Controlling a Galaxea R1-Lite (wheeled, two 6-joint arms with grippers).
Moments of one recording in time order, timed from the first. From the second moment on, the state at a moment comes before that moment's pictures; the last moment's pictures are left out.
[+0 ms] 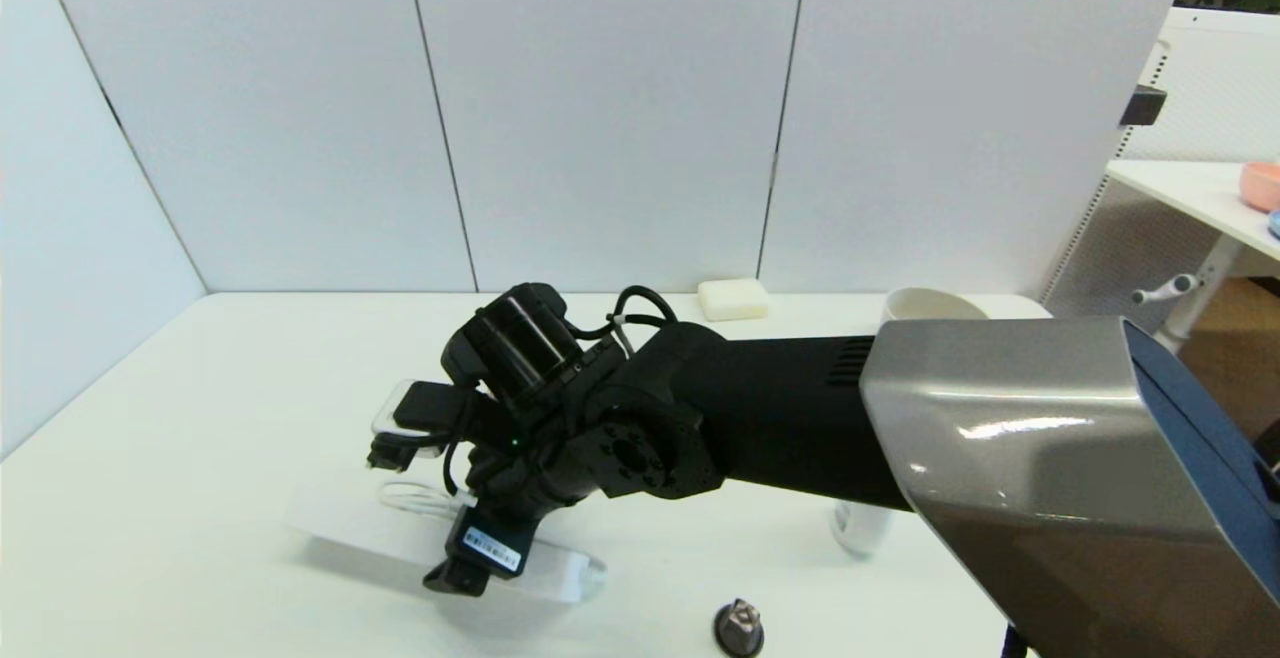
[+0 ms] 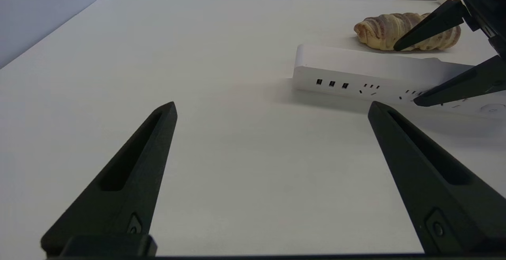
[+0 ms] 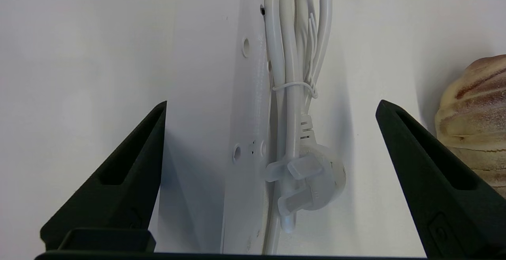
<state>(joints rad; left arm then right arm) 0.00 0.00 0.00 0.00 -0.02 -0.01 0.98 2.36 -1.95 0.37 0.18 -0.44</state>
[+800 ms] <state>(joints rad) 0.00 0.00 0.00 0.00 -0.02 -0.01 0.98 2.35 -1.95 0.44 0.18 -0.48</state>
